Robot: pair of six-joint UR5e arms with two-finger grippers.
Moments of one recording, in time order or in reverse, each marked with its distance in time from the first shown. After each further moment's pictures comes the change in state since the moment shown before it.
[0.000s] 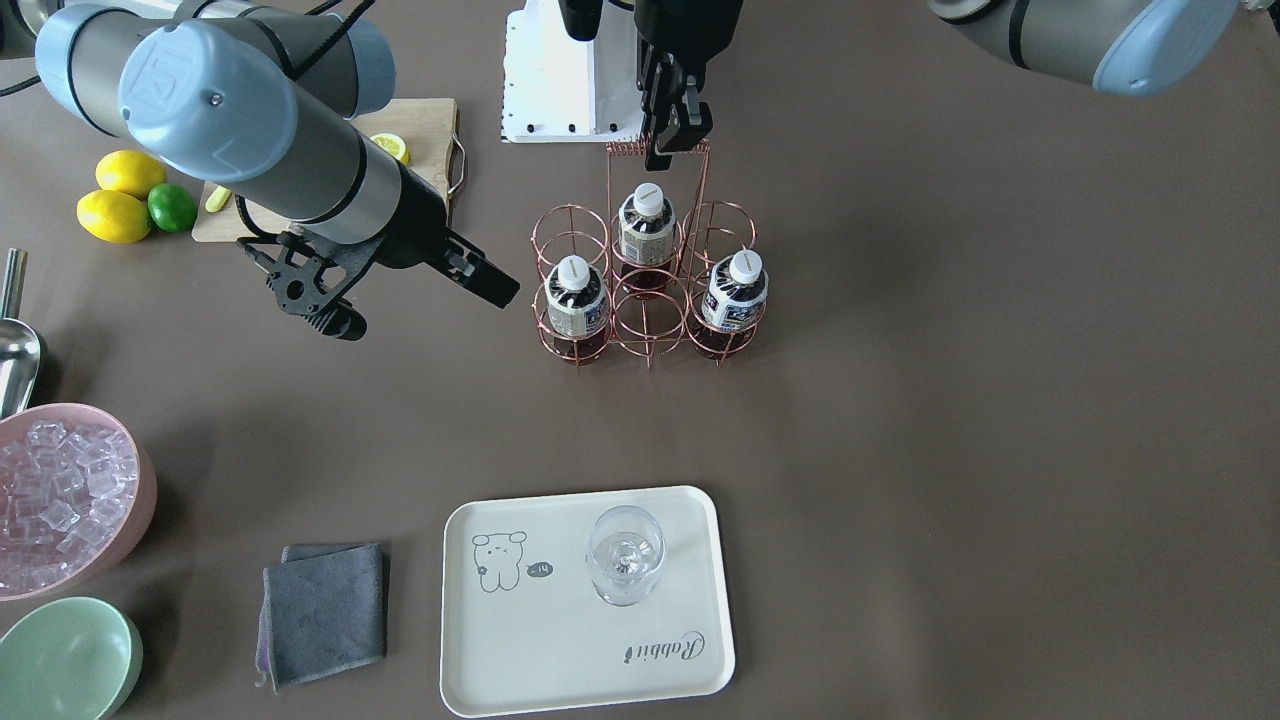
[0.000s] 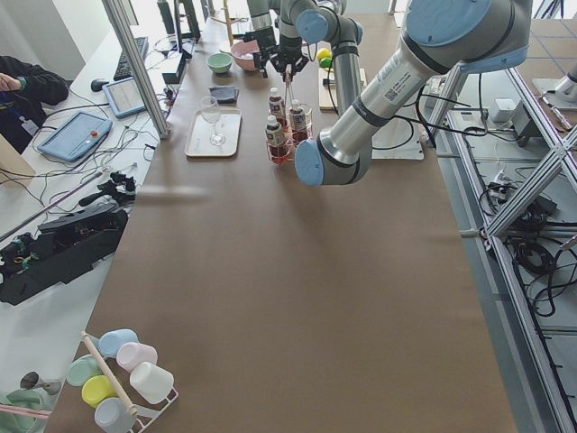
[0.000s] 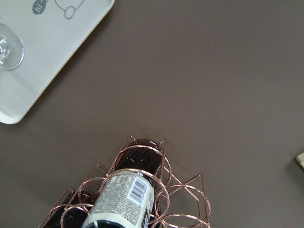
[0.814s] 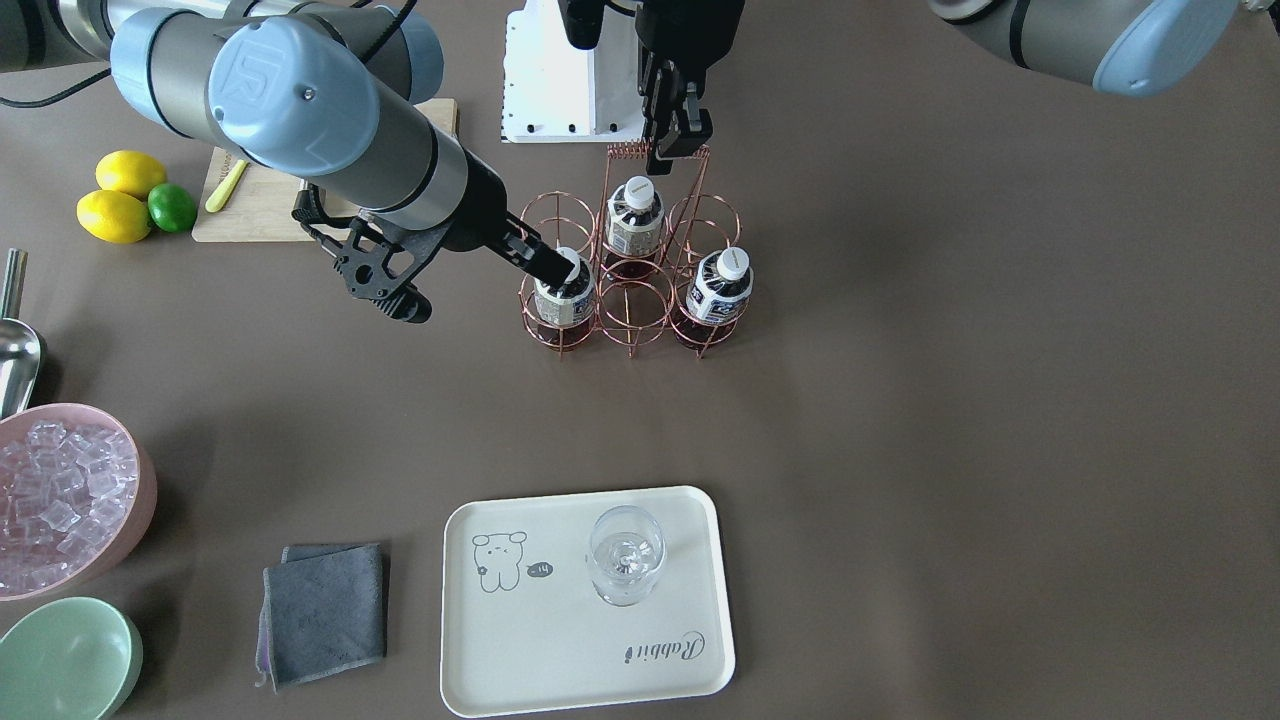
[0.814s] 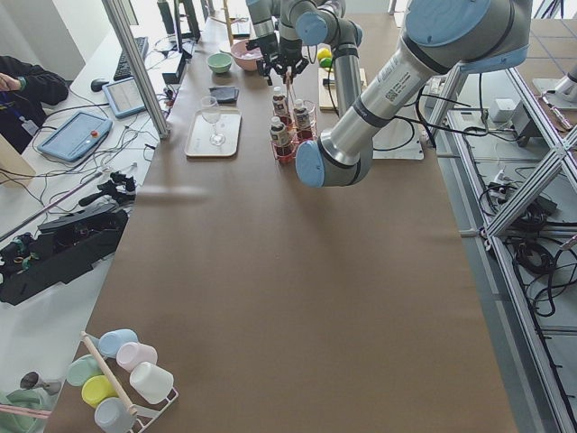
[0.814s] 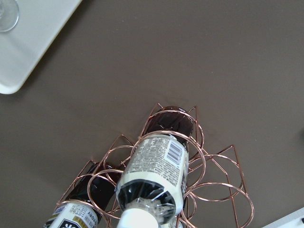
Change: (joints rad) left arm 0.006 0.009 0.005 -0.009 0.003 0.000; right arm -0.047 0.064 -0.041 0.007 0.019 0.061
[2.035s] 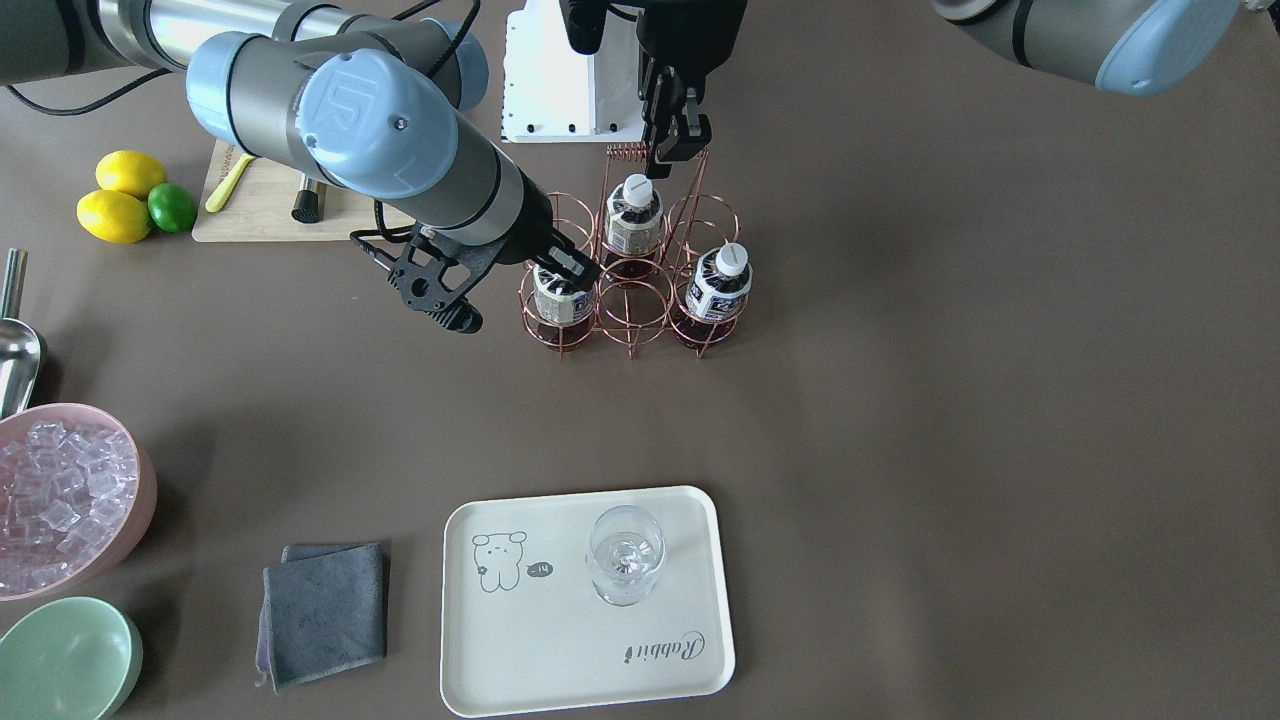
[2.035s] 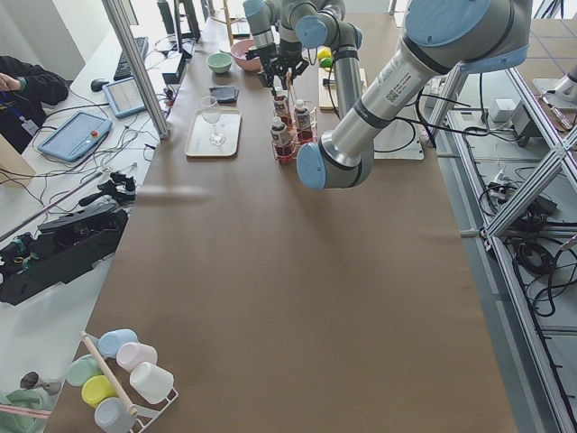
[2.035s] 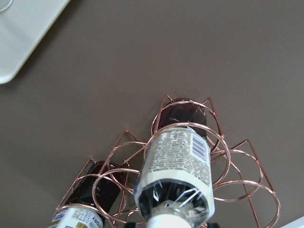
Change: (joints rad) left arm 0.003 0.016 0.000 -0.029 -0.001 0.000; right arm -0.043 0.060 -0.078 0.002 -0.037 -0.002
